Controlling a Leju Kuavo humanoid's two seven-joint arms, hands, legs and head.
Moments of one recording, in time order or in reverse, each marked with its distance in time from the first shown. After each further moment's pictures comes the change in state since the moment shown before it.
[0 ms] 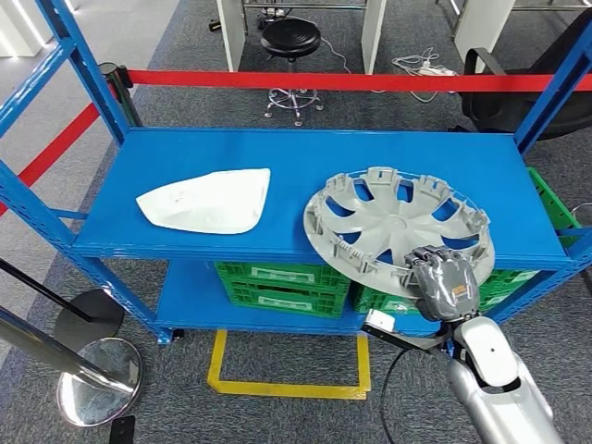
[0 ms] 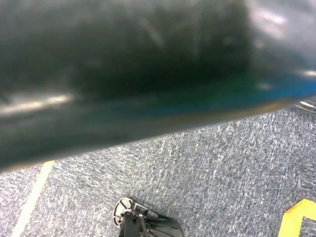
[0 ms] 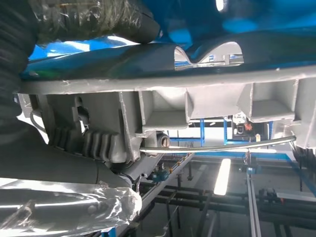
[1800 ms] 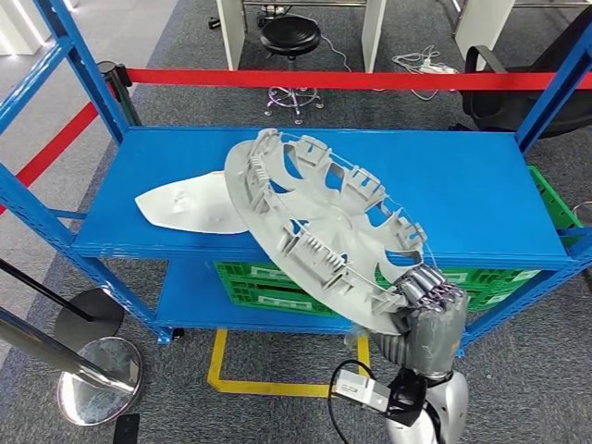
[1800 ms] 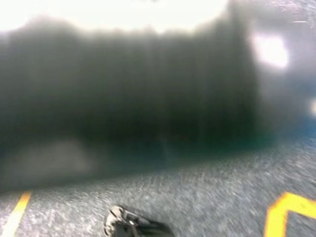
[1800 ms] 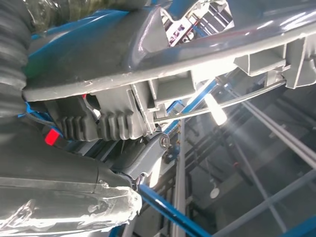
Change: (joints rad) left arm 0.003 0.000 -0.027 0.003 -0.061 -0.017 -0.076; right arm 0.267 0.444 -0.041 -0.342 -0.364 -0.199 -0.401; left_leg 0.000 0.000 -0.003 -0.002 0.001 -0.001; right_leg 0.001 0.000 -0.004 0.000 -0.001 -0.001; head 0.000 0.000
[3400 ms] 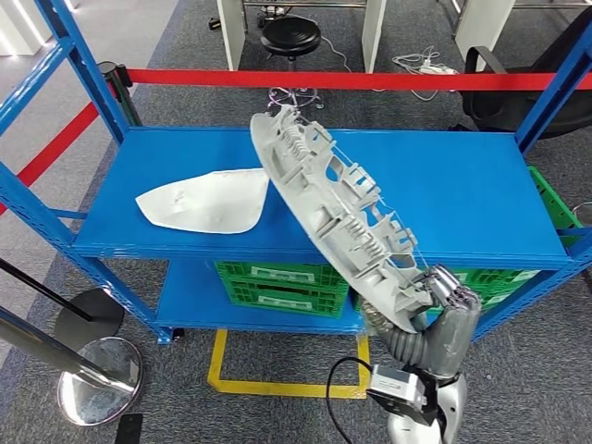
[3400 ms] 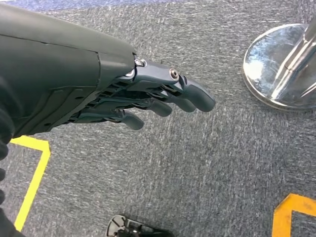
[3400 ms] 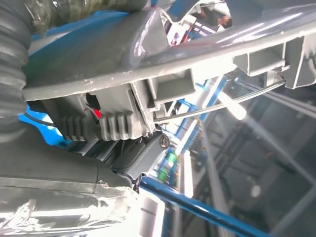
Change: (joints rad) left arm 0.002 0.007 -0.020 0.000 -0.012 0.034 0.017; right arm 0.011 0.007 0.024 -0.030 -0.235 0.004 -0.001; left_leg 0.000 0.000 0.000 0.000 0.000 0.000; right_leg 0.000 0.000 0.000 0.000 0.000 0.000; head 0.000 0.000
